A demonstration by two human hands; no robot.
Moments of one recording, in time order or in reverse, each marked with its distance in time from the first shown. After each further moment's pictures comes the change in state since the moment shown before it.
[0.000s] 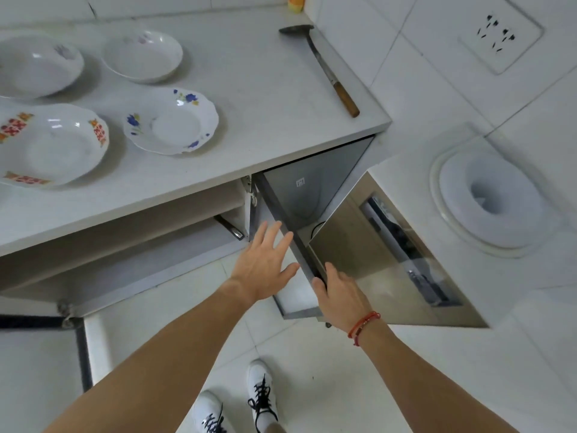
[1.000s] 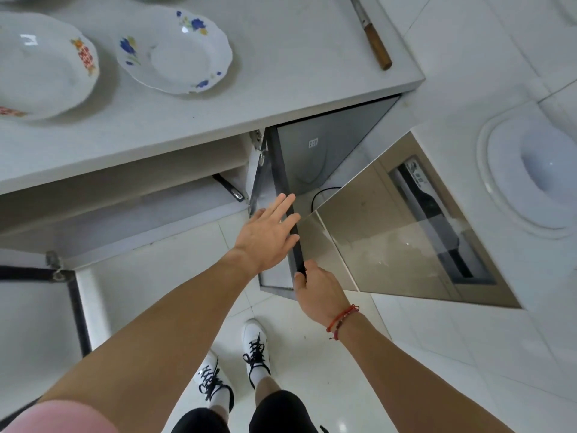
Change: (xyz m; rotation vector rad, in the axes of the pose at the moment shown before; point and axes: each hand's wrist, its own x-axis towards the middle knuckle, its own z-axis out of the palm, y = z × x) left_hand 0.003 -0.040 0.045 0.003 0.020 0.115; right_hand -0.011 -0.044 0.066 0.118 -0.074 0.010
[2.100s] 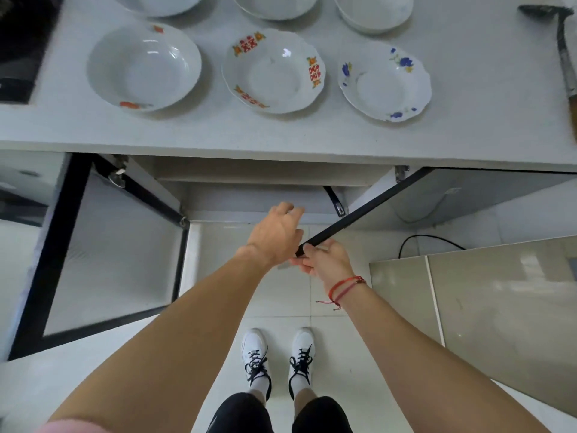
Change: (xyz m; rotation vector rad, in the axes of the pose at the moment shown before) left_hand -0.157 -0.156 -0.052 -0.348 0.126 -0.583; right_hand 0.036 -0.205 0.099 0.857 -0.321 0.119
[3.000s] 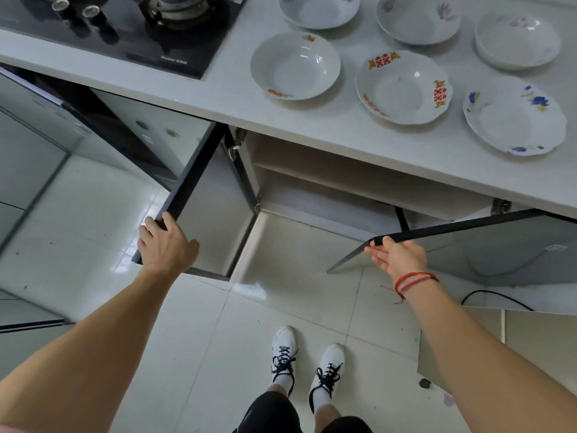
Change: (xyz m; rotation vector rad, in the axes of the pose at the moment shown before) left_hand -0.231 -0.213 -0.059 0.094 0.277 -1.063; right_hand 0.000 -0.004 0.026 -0.057 0.105 -0.077
